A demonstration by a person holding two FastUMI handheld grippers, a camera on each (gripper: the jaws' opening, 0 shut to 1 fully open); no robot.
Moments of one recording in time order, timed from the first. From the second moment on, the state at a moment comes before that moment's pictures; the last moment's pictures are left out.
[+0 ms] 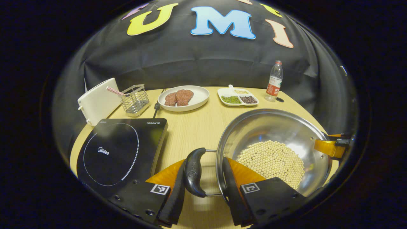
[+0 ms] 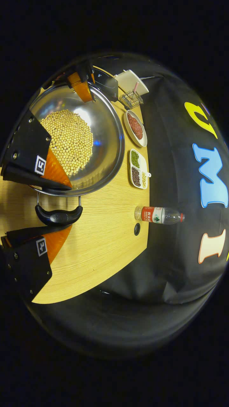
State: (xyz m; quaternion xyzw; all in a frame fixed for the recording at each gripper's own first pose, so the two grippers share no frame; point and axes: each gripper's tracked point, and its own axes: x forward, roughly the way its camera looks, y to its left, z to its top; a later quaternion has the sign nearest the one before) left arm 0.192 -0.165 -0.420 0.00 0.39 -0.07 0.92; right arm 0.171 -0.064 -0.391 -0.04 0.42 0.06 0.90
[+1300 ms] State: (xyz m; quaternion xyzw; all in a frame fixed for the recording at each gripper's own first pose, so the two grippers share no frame) left arm 0.201 0.023 -0.351 0.01 0.35 -0.08 0.93; right arm 0.125 0.101 -0.320 -0.01 0.40 0.04 0.91
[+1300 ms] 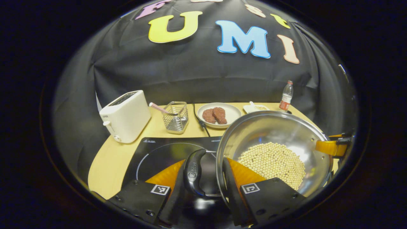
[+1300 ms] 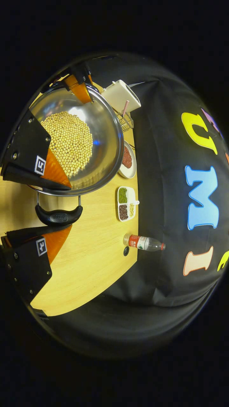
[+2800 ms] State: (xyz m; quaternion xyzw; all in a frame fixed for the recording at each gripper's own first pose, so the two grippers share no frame) left arm 0.243 0.218 -0.393 0.01 0.36 -0.06 0.93; right arm 0.140 0.281 -0.337 -0.01 0.42 0.07 0.91
